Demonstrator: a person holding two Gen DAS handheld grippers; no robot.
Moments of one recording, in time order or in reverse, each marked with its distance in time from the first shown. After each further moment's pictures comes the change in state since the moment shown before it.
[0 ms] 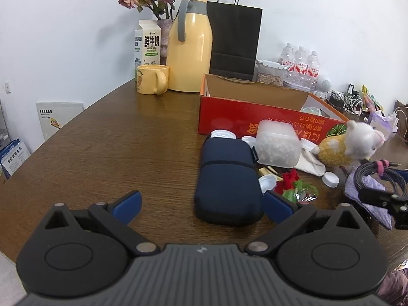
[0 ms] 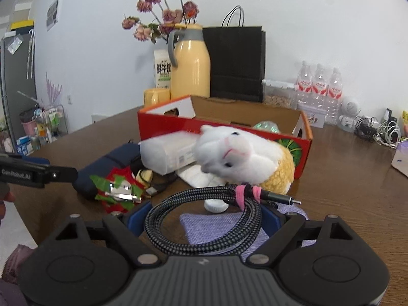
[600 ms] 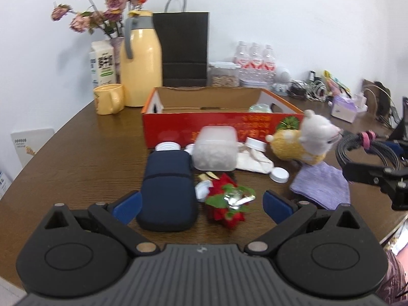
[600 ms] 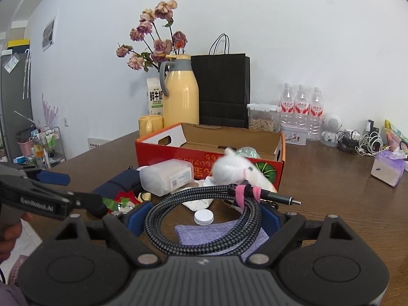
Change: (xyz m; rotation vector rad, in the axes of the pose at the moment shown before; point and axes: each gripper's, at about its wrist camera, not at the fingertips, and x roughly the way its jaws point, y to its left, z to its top) left arm -0.019 -0.060 0.004 0.156 -0.017 -0.110; right arm -0.059 -0.008 0.007 0.029 -0.096 -0.027
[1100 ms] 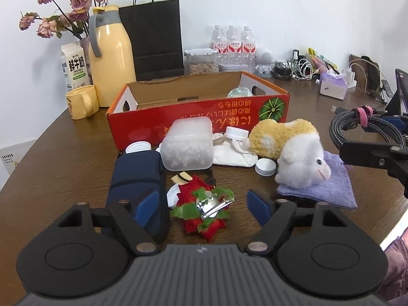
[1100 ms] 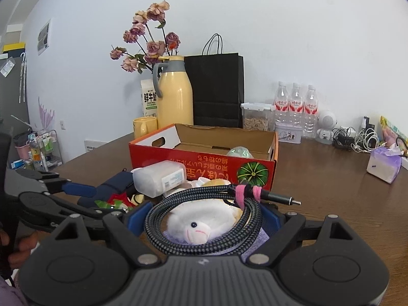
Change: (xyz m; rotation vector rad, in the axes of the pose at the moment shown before) left arm 0.043 -0.026 0.007 0.098 0.054 -0.035; right arm 0.004 -0.013 0.003 0.024 0.007 -0.009
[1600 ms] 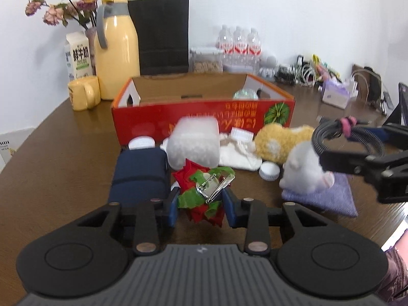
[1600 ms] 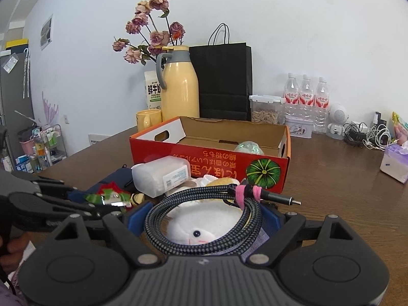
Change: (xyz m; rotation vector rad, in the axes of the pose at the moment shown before) left arm -0.005 0.016 0.003 -0.064 -0.010 -0.021; right arm 0.032 0.001 0.004 -0.009 0.032 0.034
